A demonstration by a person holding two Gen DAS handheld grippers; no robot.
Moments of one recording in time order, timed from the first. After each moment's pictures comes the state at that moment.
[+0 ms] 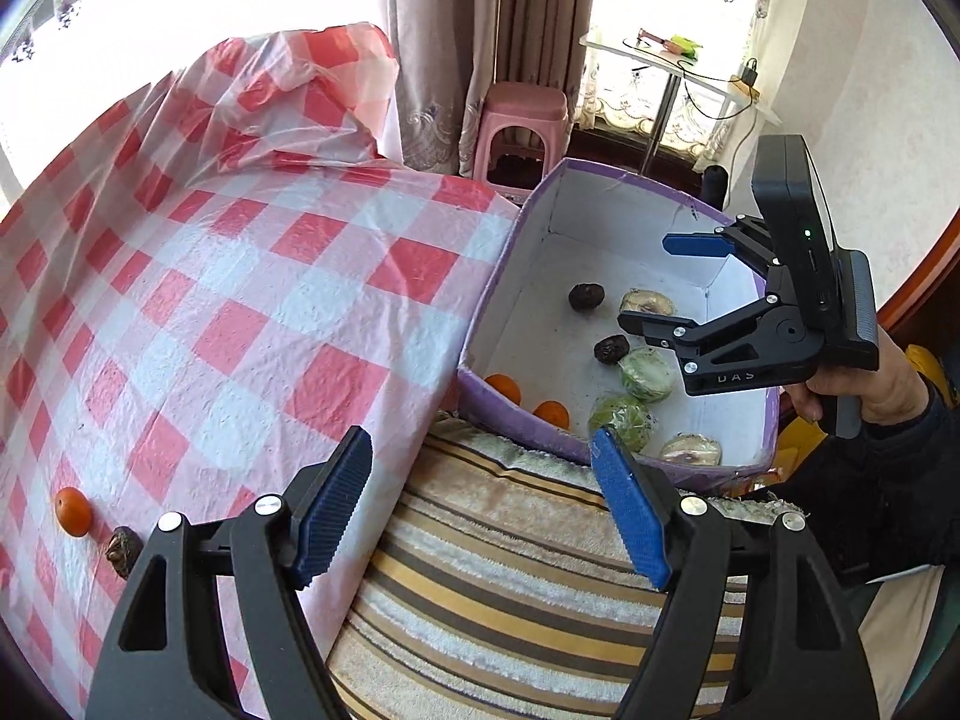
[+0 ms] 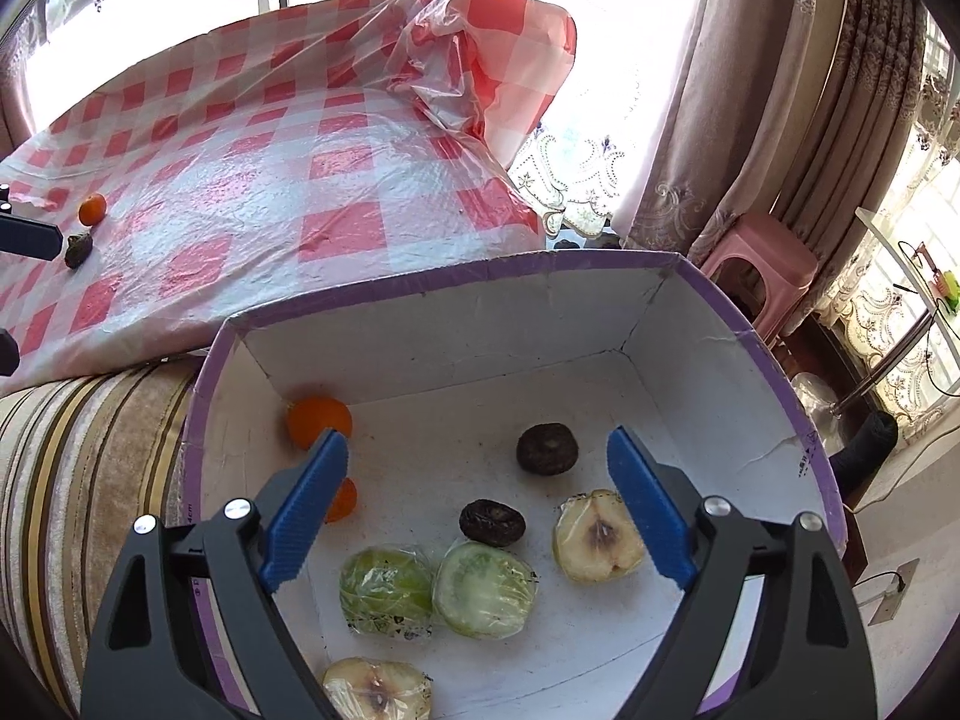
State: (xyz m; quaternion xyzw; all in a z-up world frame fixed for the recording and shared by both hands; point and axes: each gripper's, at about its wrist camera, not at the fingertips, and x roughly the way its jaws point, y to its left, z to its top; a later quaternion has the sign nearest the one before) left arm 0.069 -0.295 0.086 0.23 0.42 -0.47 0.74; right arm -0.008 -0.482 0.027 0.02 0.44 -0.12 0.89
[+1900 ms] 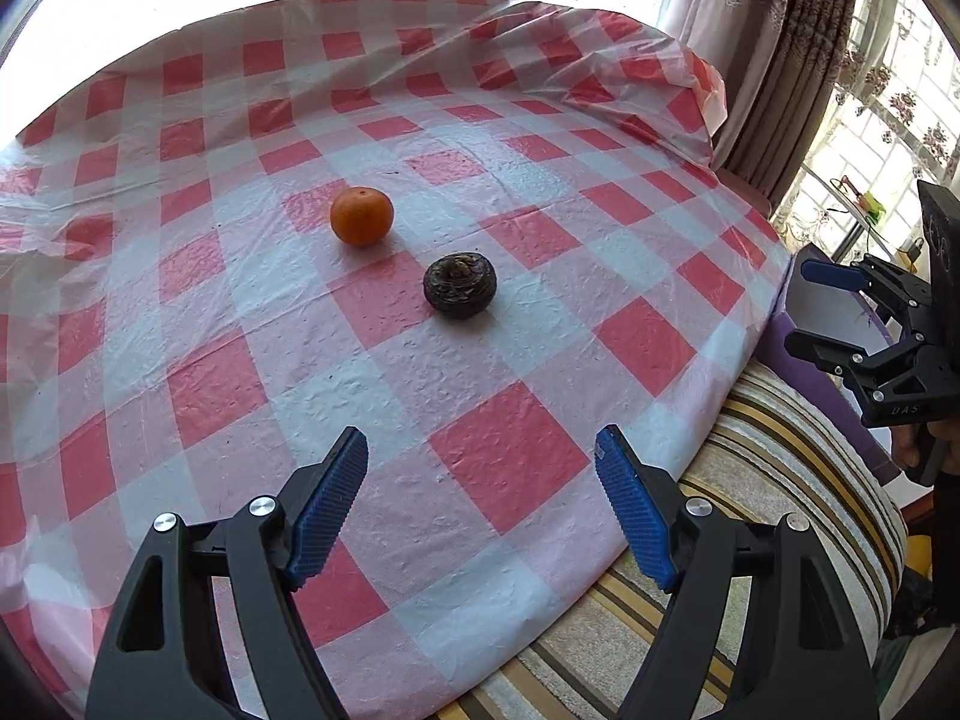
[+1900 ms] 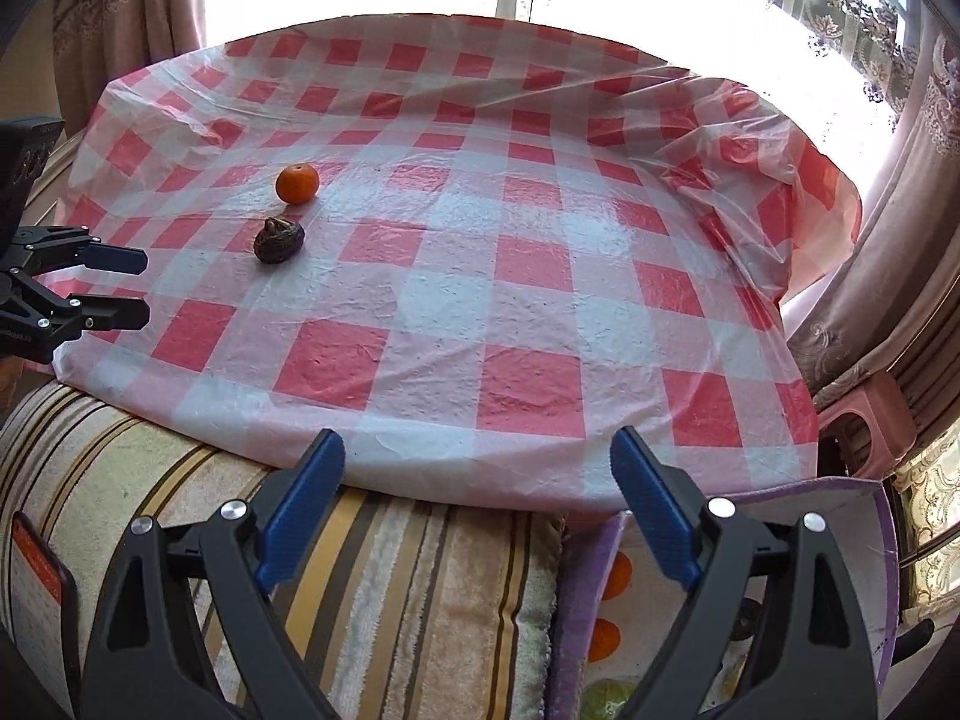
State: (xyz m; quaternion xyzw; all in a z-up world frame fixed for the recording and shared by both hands) left arm 0.137 -0.054 0.036 0.07 0.45 -0.27 0.85; right arm 0.089 -0.303 0.056 -0.08 0.42 0.07 0.90
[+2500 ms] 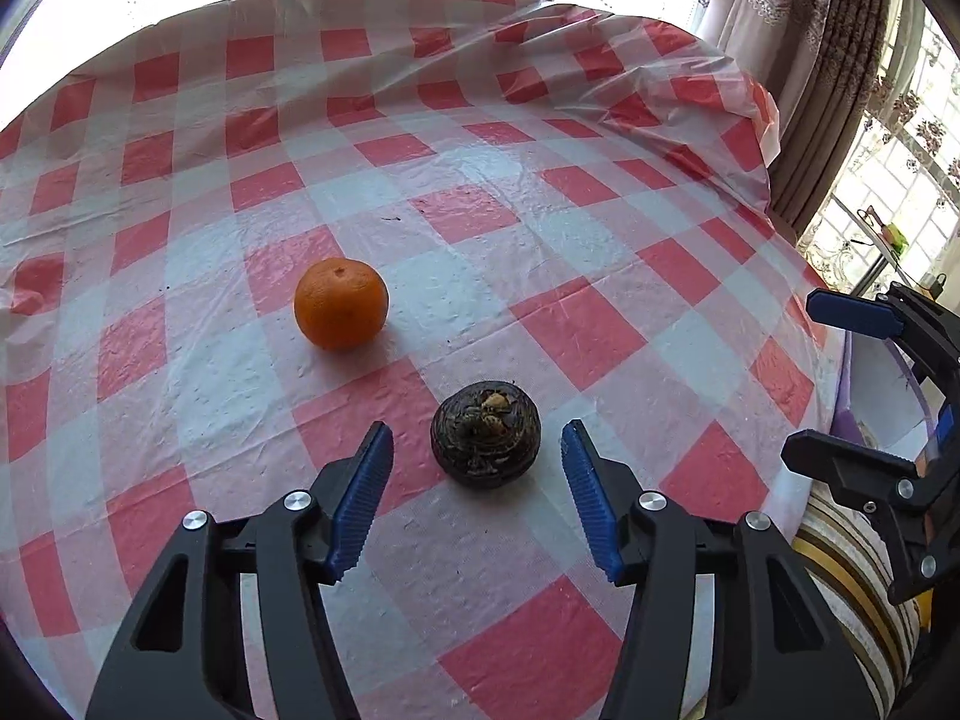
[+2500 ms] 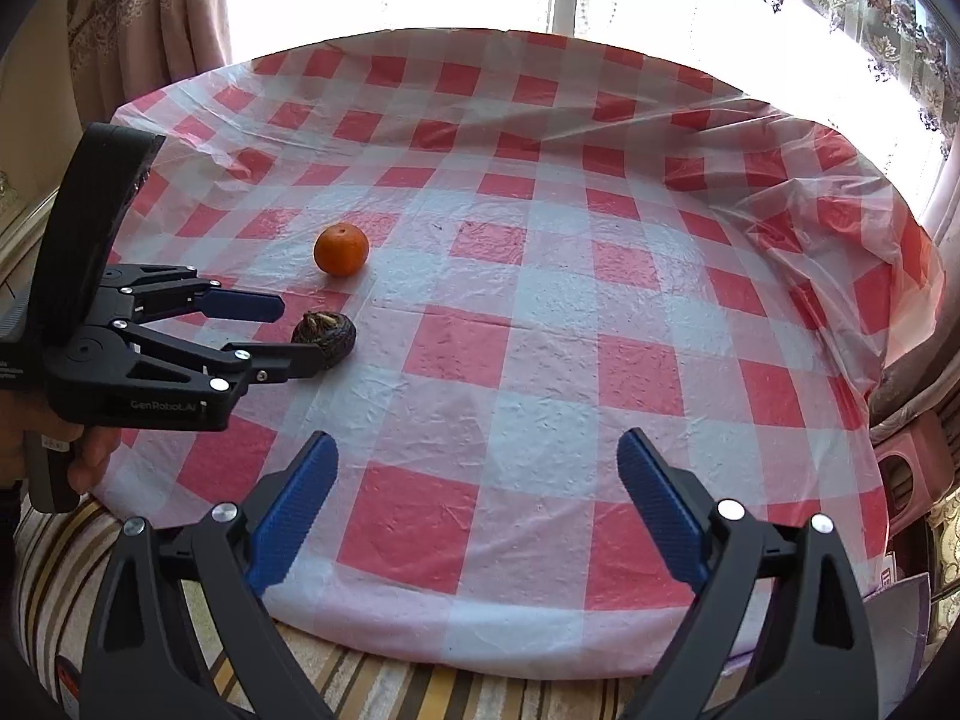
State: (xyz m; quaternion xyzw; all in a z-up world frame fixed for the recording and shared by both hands) left arm 0.220 -0.101 0.013 0.05 0.44 -0.26 0.86; right arm 0.173 -0.254 0.062 -0.06 0.41 0.11 0.90
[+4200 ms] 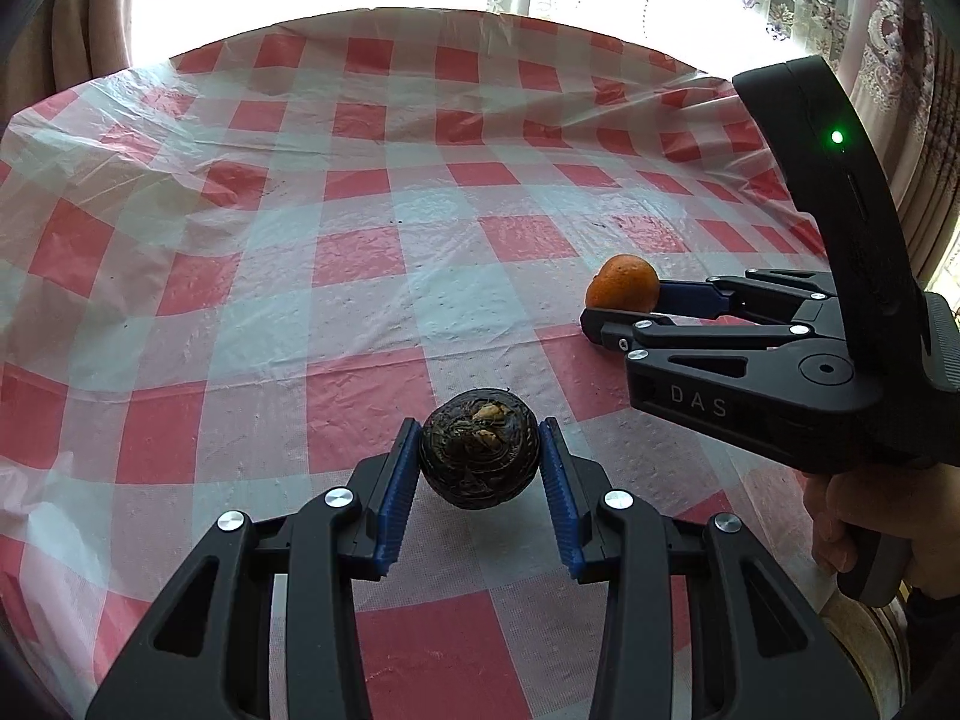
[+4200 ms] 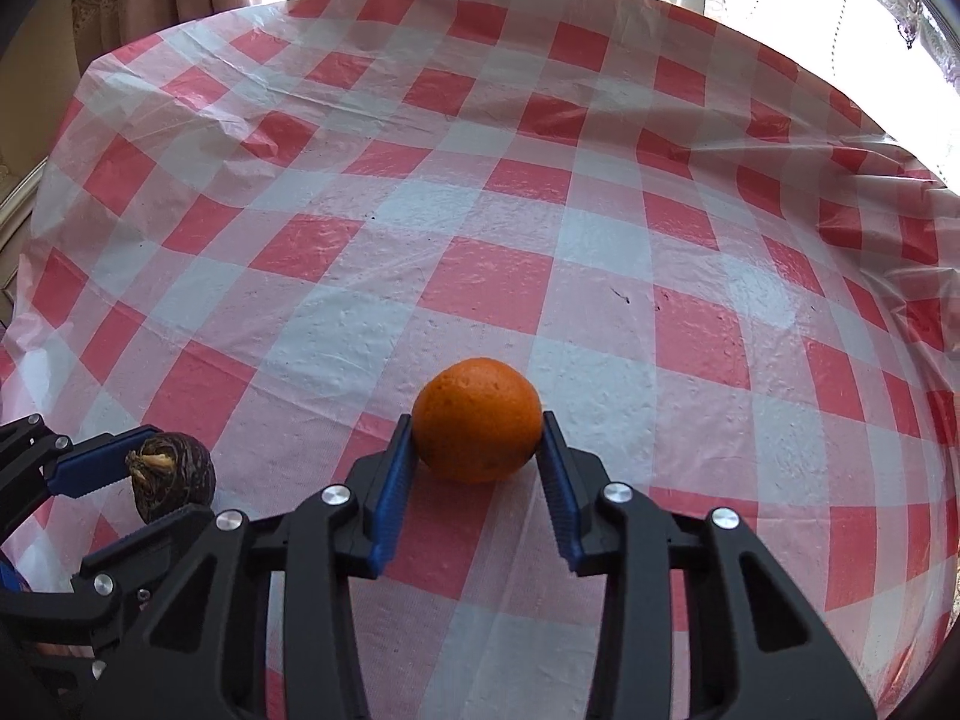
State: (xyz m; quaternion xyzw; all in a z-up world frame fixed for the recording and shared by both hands) left arm 0.177 -0.012 0.014 0.00 0.40 -0.10 0.91; right arm 0.278 -0.127 0.018 -0.08 0.44 0.15 0.88
